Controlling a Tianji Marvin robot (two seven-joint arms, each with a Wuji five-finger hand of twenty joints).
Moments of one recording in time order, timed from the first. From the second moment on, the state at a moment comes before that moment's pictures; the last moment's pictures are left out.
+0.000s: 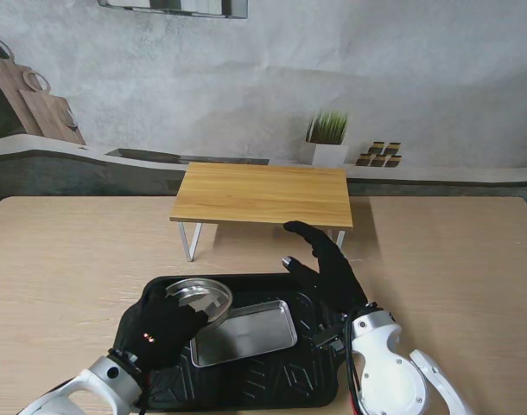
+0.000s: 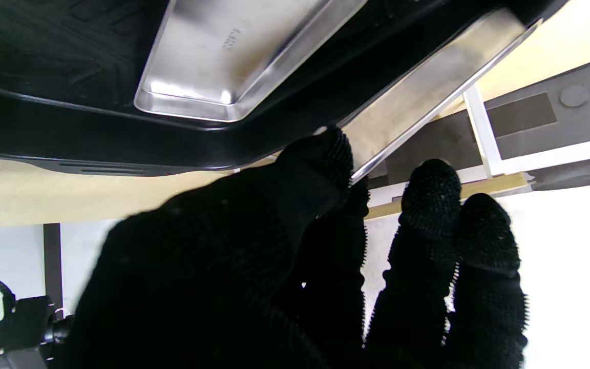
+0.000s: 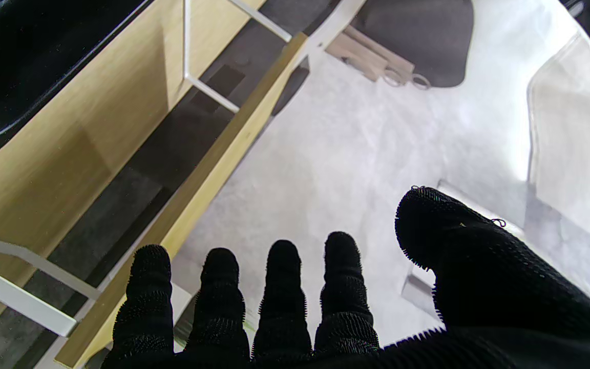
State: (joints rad) left arm 2.13 -1.03 -1.35 -2.19 1.48 -0.08 -0.01; right arm -1.84 -1.16 1.22 -1.96 -0.30 -0.02 -0.21; left_hand 0.98 -0.77 1.02 -0.20 0.81 0.14 0.96 1.02 1.00 0.17 0.60 1.03 0.82 0.42 0.85 1.05 0.33 0.50 1.20 0.84; right_hand 0.34 -0.29 0.75 -0.02 0.19 -0.13 0.45 0.47 0.21 -0.07 0.47 0.25 0.16 0.02 0.32 0.24 0.06 0.13 0.43 0.60
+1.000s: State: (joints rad) left arm 1.96 -1.02 -1.08 -2.10 1.35 0.06 -0.20; right arm -1.85 -1.17 1.23 -1.97 -0.29 -0.02 -0.22; left_hand 0.98 -0.77 1.03 -0.19 0.81 0.14 0.96 1.02 1.00 0.17 0.62 1.03 0.82 0.42 0.85 1.05 0.33 0.50 1.20 0.85; right_hand 0.34 -0.29 0.75 -0.02 0.19 -0.13 0.45 0.46 0.21 -0.07 0.47 0.25 0.16 0.02 0.32 0.24 0.06 0.13 0.43 0.60
